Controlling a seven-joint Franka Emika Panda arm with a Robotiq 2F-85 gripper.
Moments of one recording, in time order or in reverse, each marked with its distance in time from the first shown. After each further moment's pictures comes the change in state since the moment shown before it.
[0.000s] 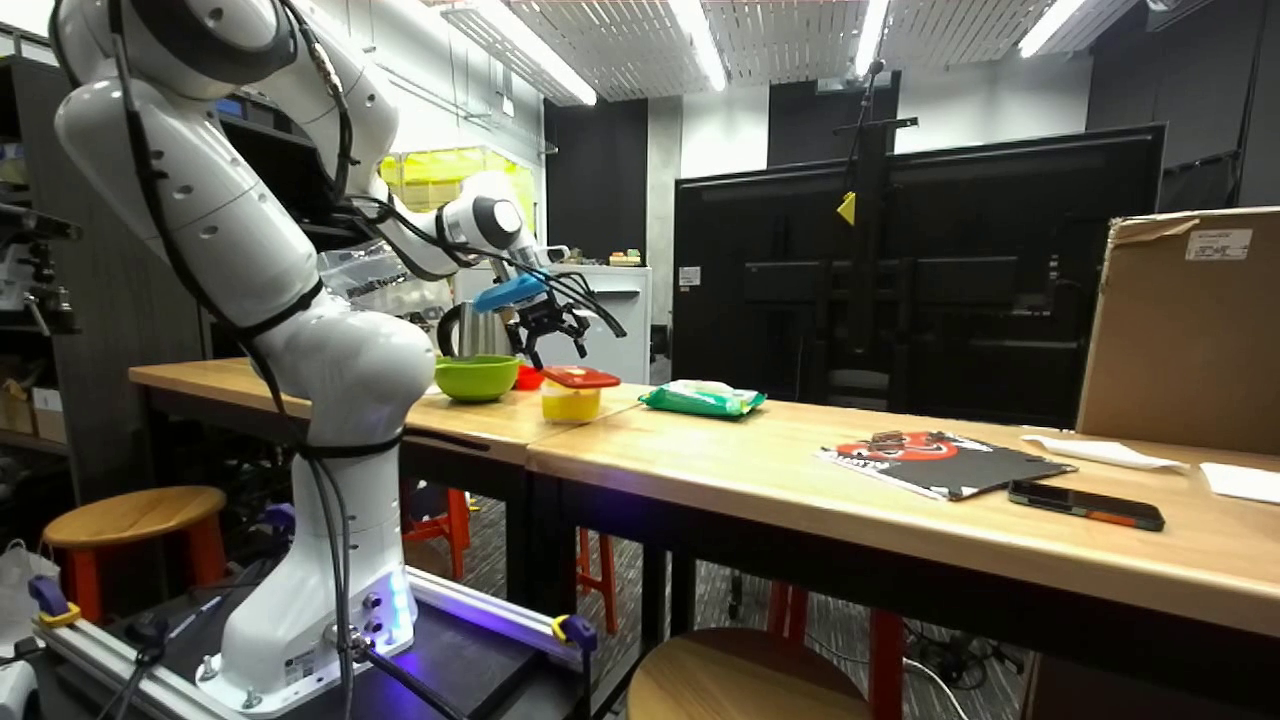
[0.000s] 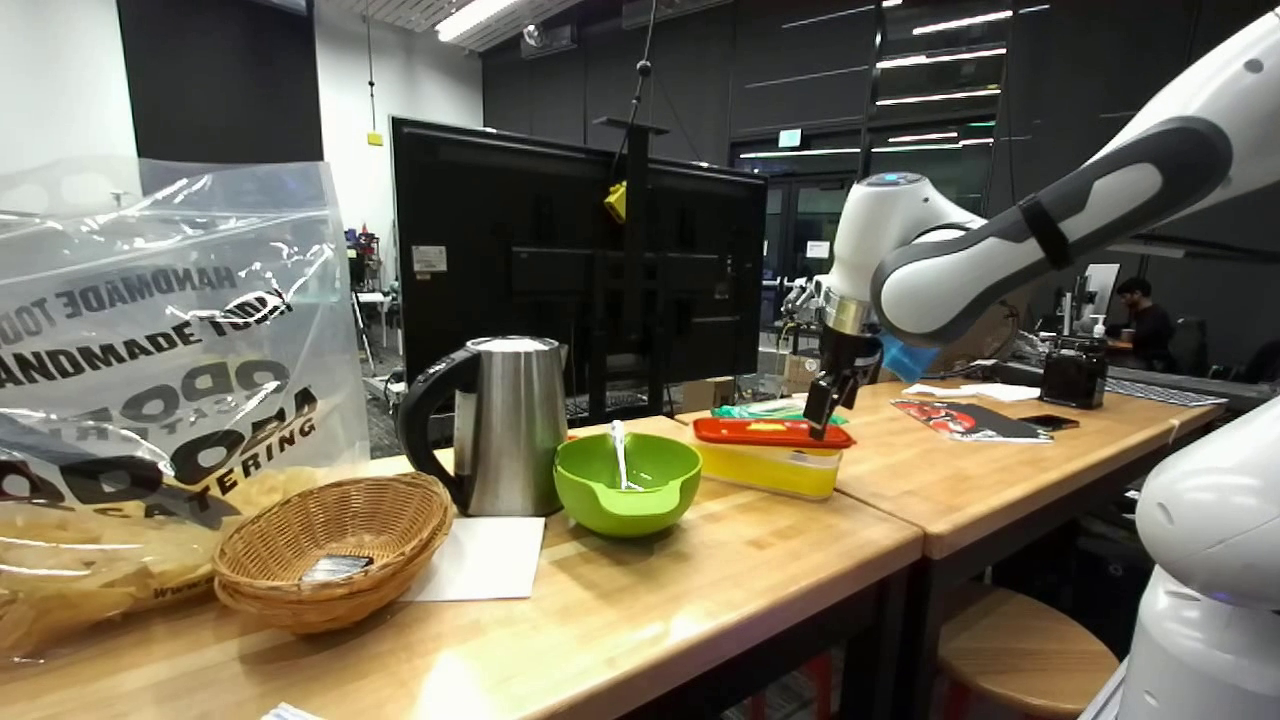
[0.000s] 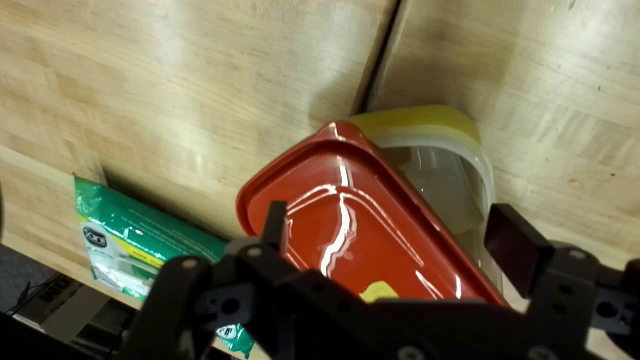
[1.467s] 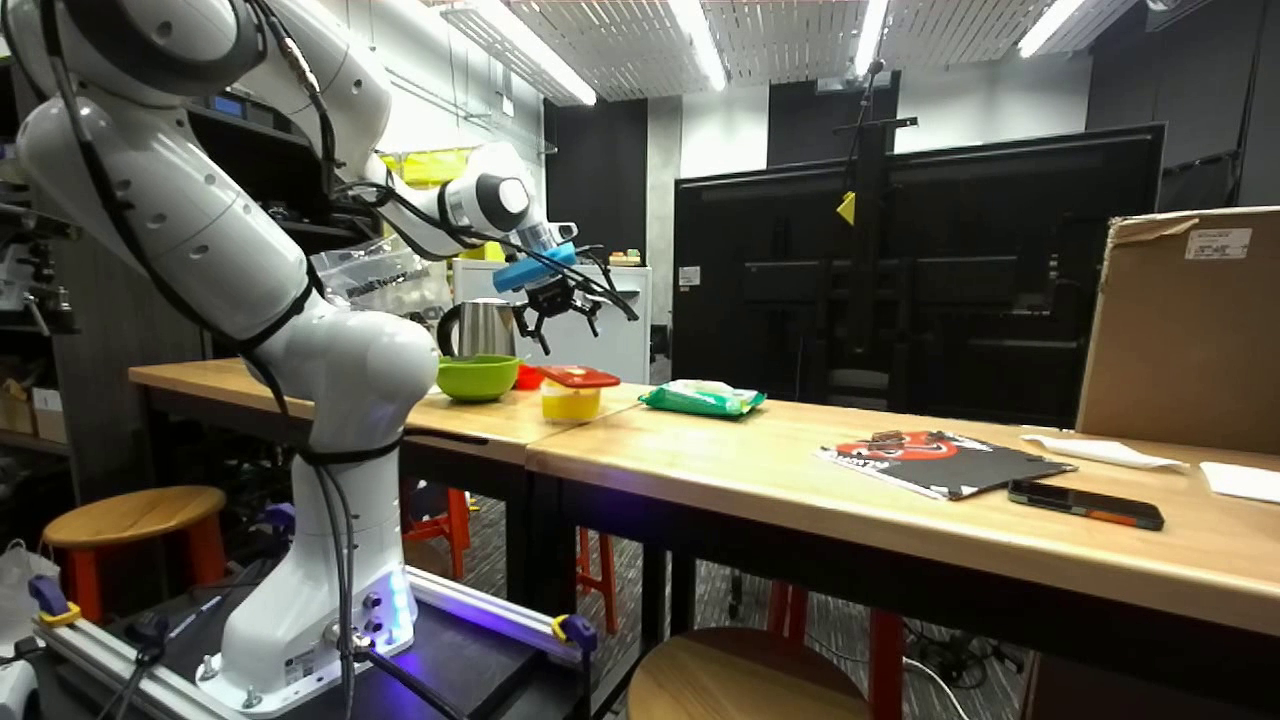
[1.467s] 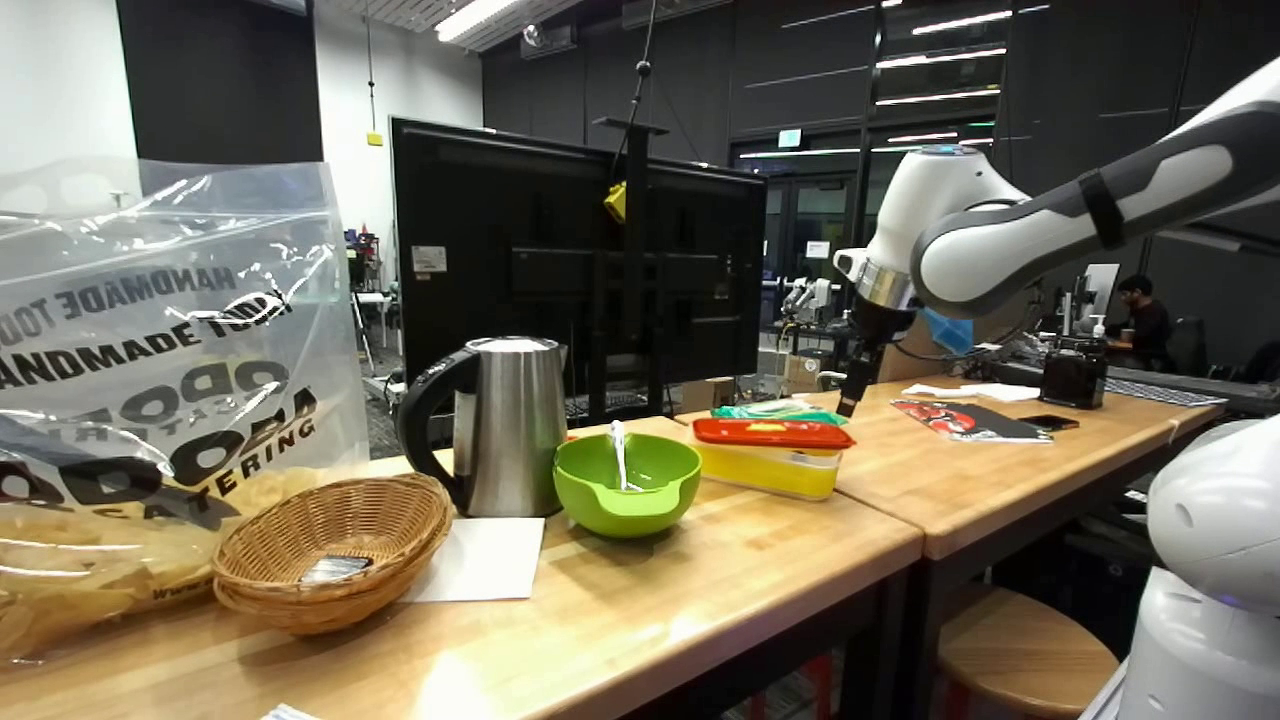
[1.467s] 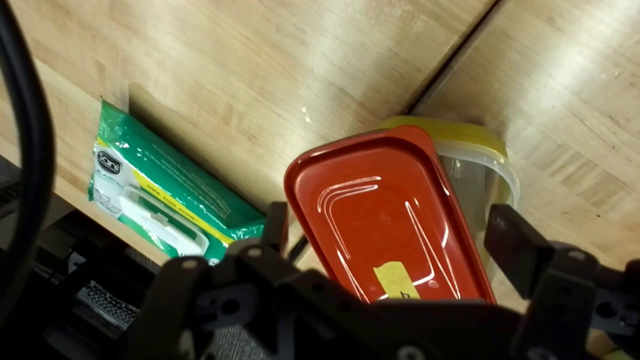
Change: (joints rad) arm 0.068 -0.123 -0.173 -0.014 -0.039 -0.018 -0.343
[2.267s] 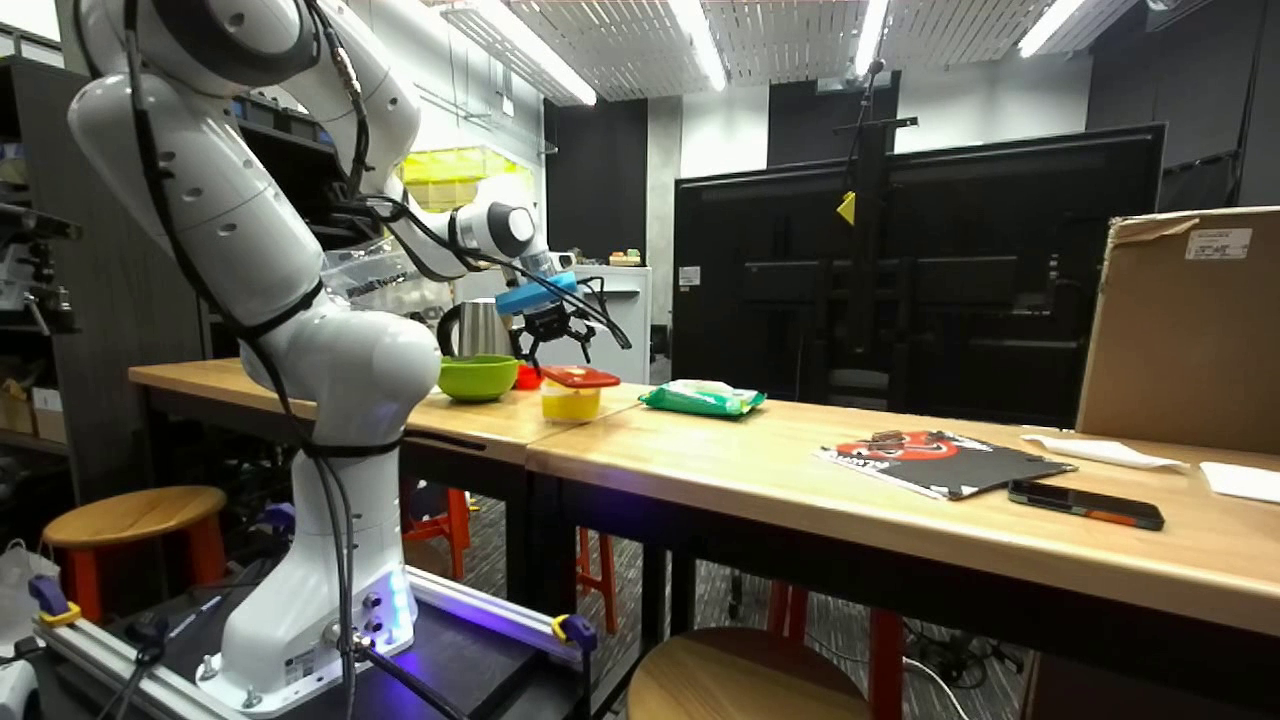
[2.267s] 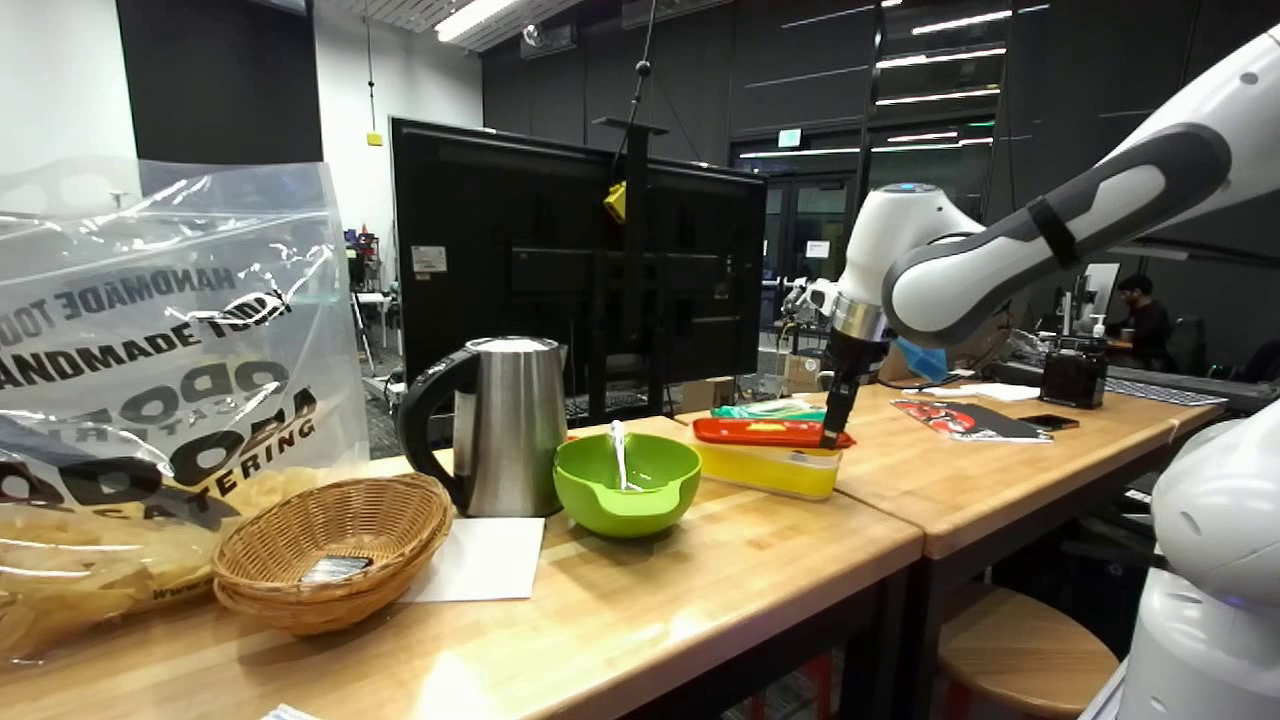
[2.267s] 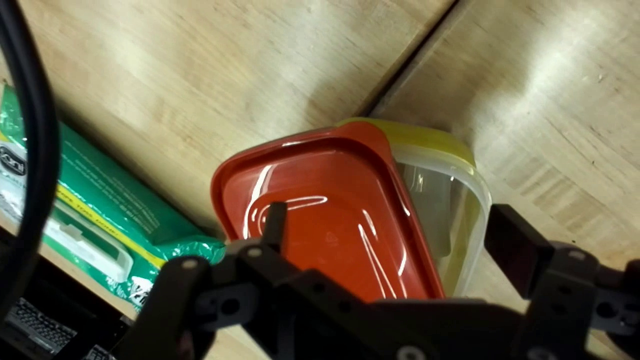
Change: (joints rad) arm 0.043 0.141 0.000 -0.002 0.015 0.063 -0.007
